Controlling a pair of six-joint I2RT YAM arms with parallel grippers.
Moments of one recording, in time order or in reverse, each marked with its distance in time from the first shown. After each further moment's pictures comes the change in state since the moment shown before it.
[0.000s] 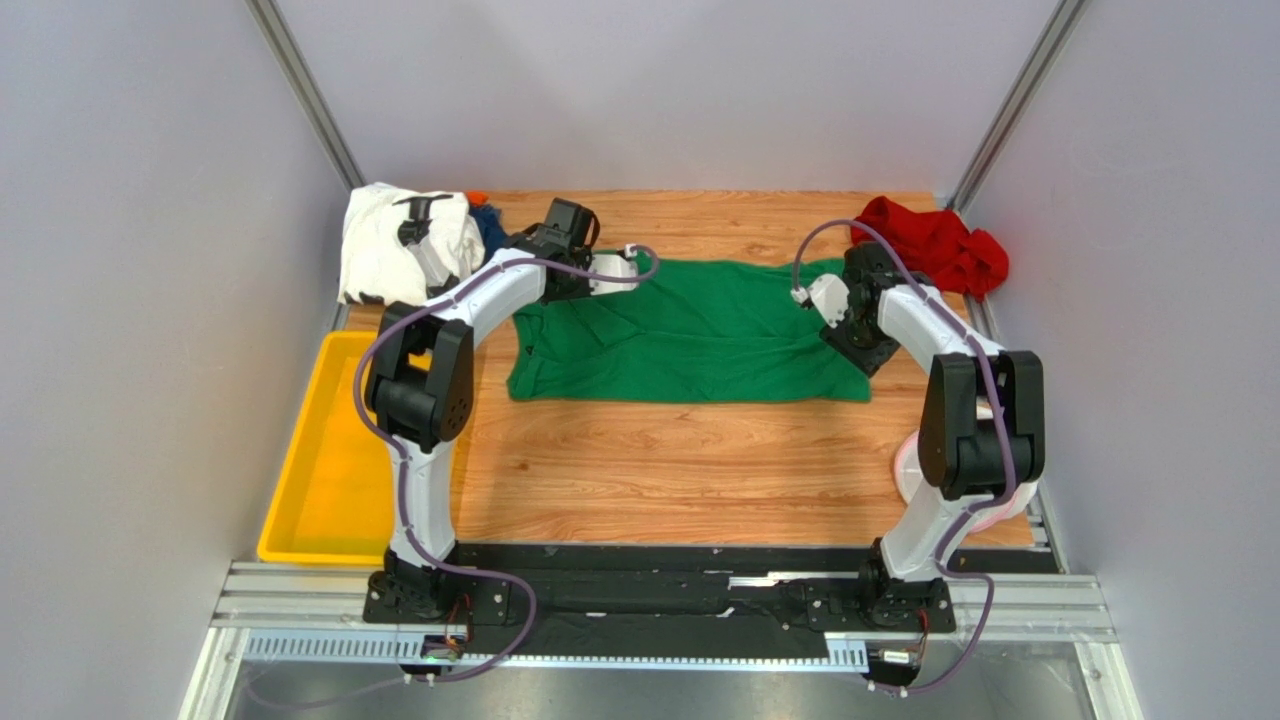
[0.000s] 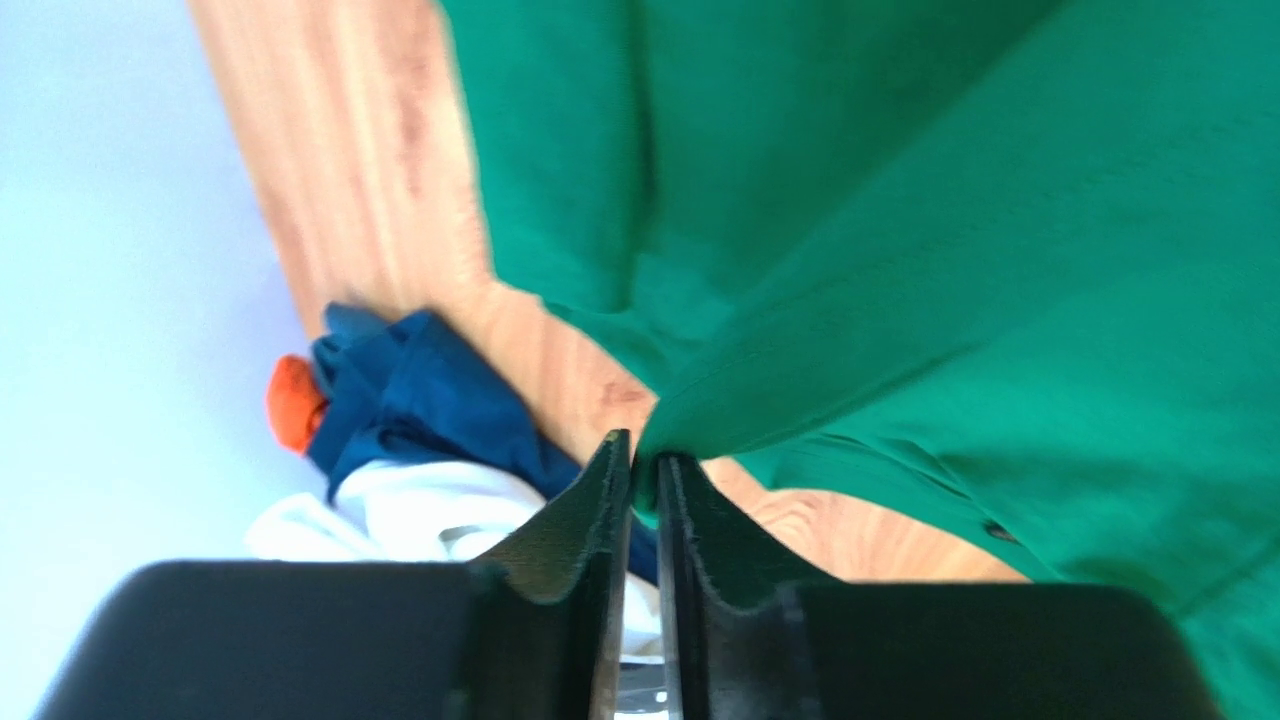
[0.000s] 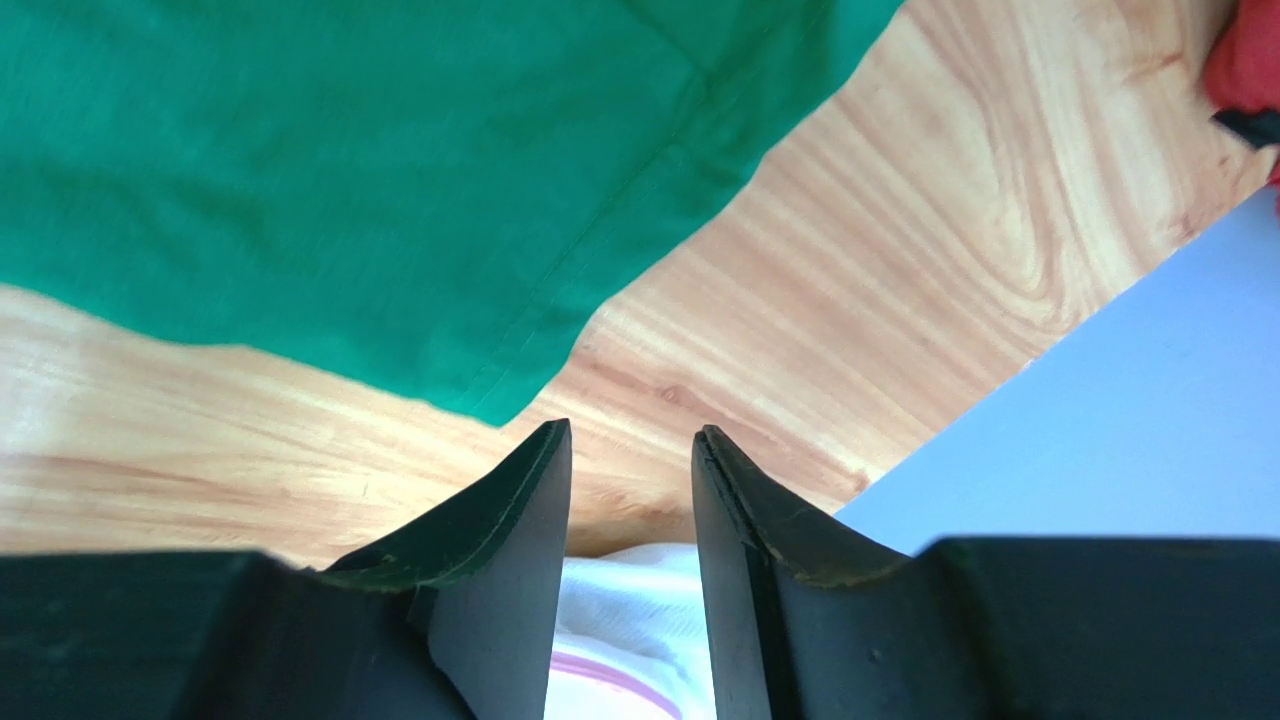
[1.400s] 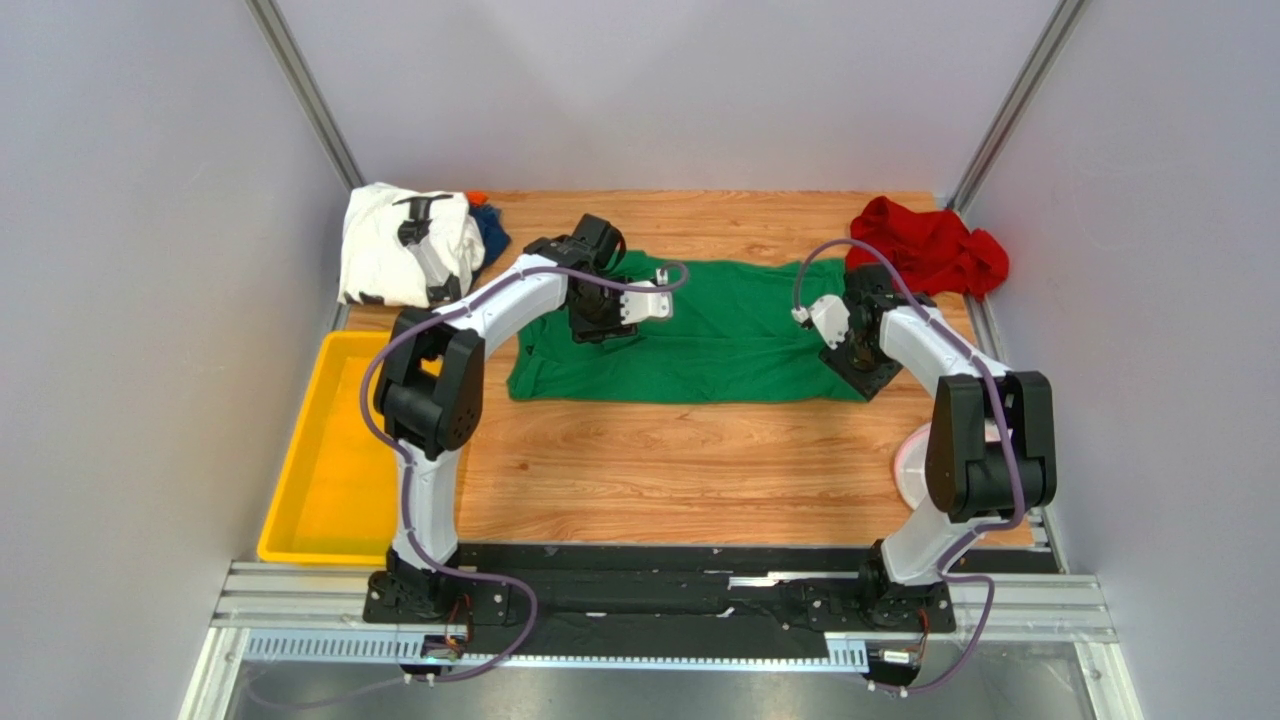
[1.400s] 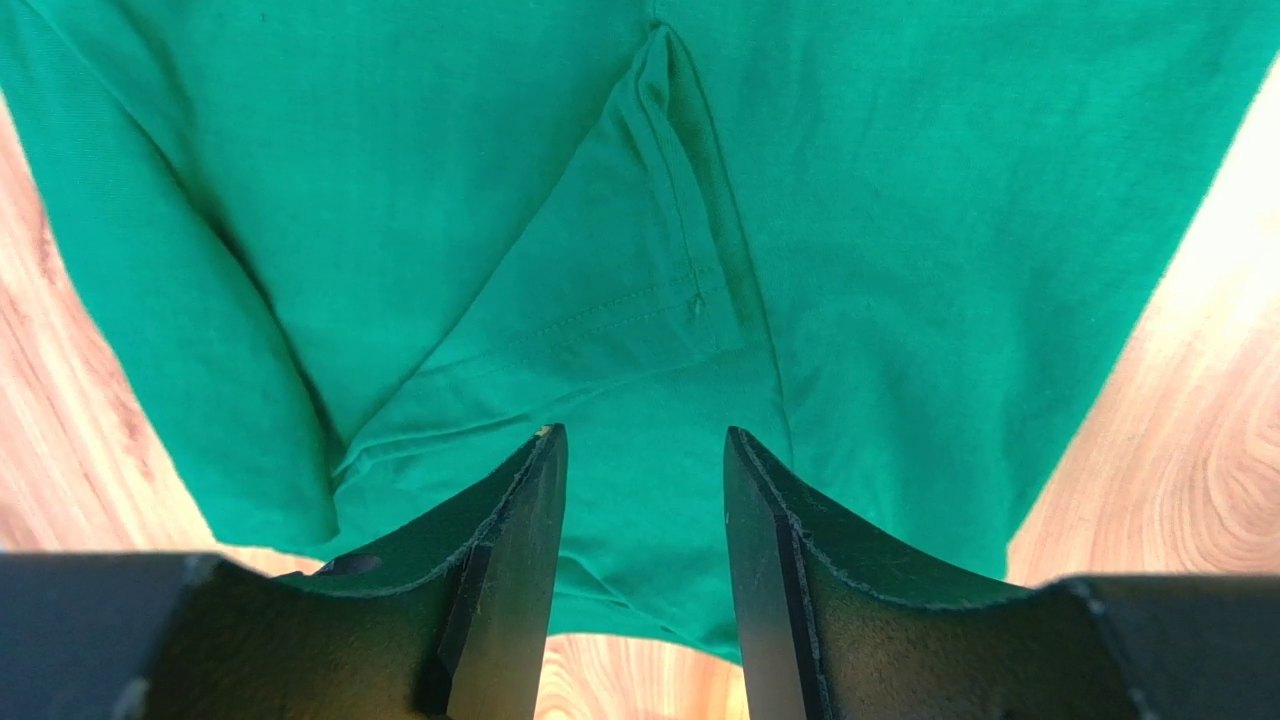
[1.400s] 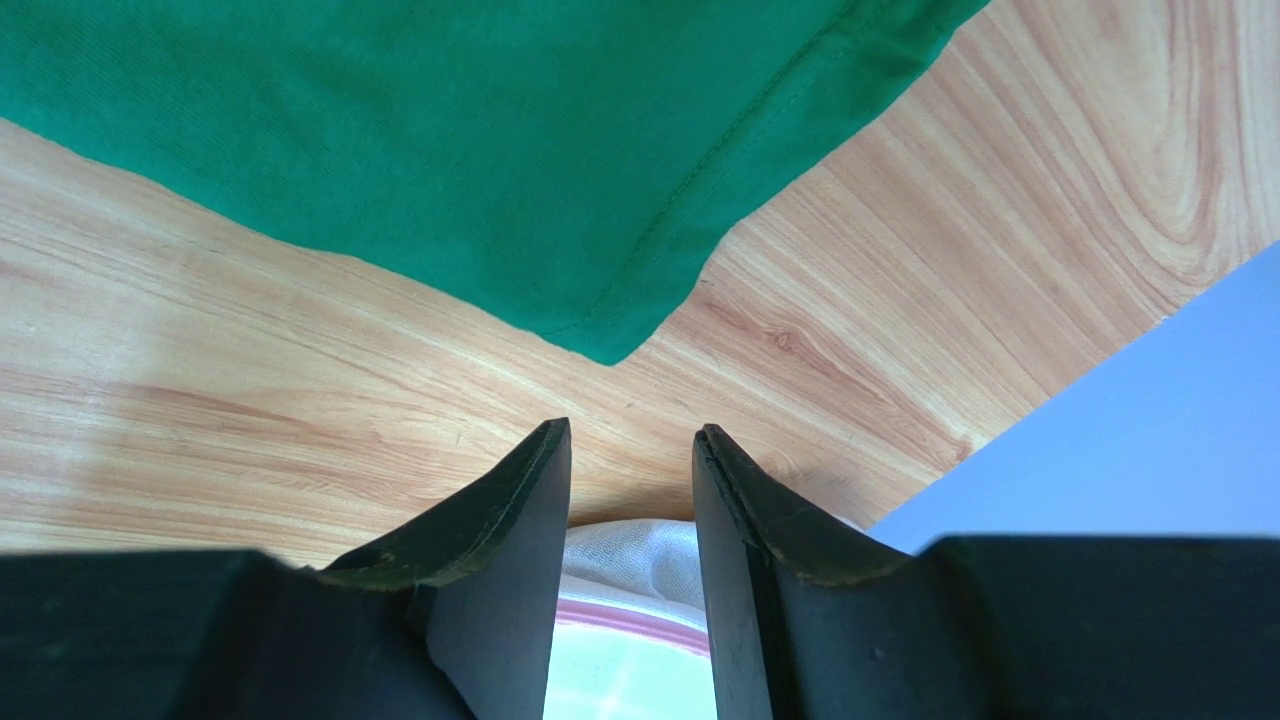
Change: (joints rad) left arm -0.101 -0.018 0.007 -0.203 0.332 -0.089; right arm 0.016 -0.103 -0.141 0.003 -0.018 0.054
